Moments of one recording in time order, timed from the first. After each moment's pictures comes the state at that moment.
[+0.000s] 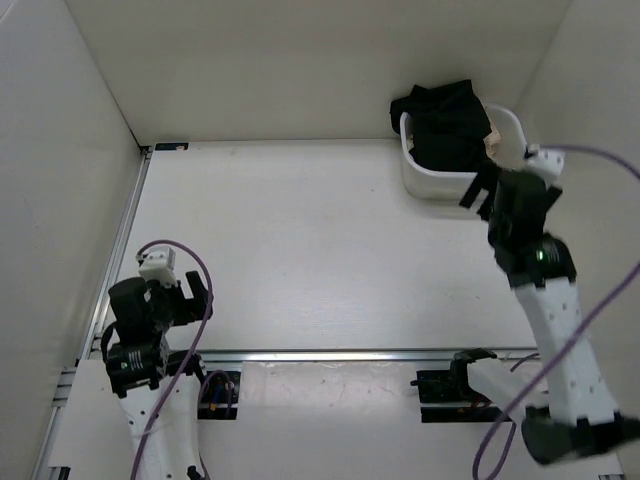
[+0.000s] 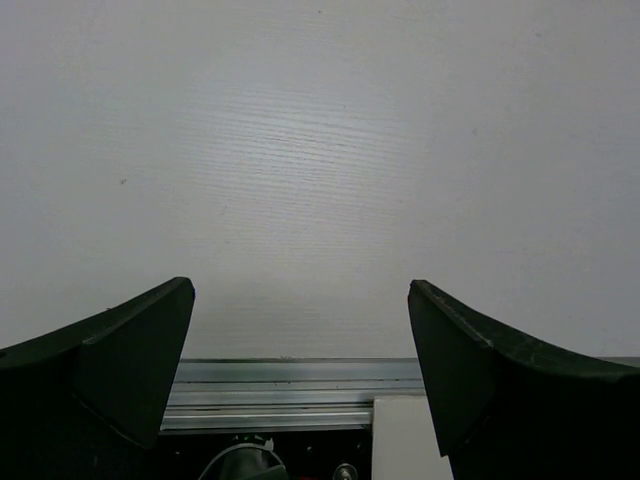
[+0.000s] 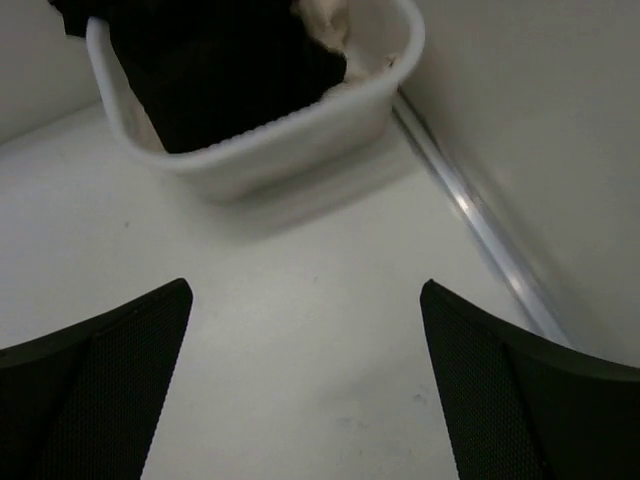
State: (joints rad) left arm 0.27 0.29 0.72 -1.04 0.28 0.00; right arm 0.22 0.84 1.12 -0.71 0.51 0.35
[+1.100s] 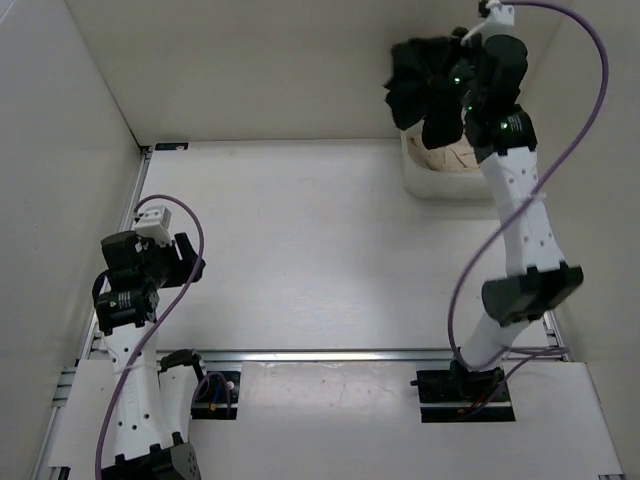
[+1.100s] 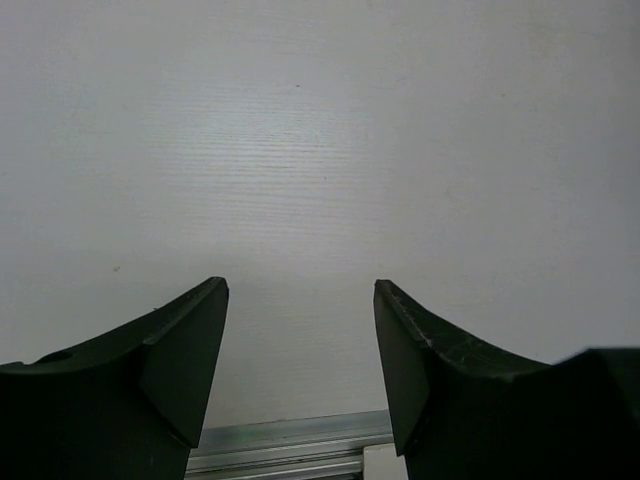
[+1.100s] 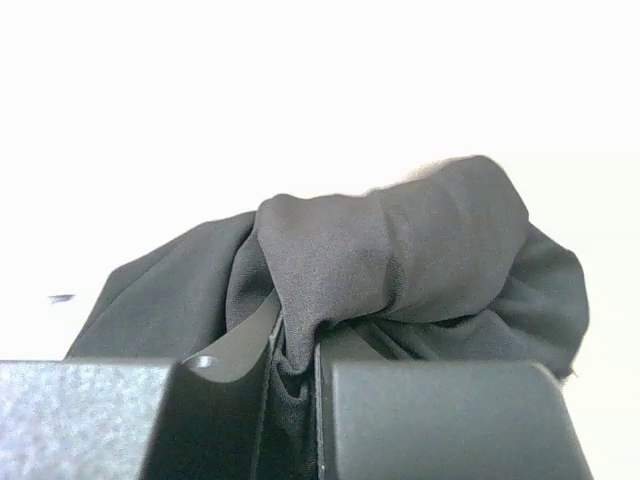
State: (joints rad) left arm 0.27 0.70 0.85 -0.83 0.36 0.00; right arm 0.13 1.83 2.13 -0.38 -0.05 0.29
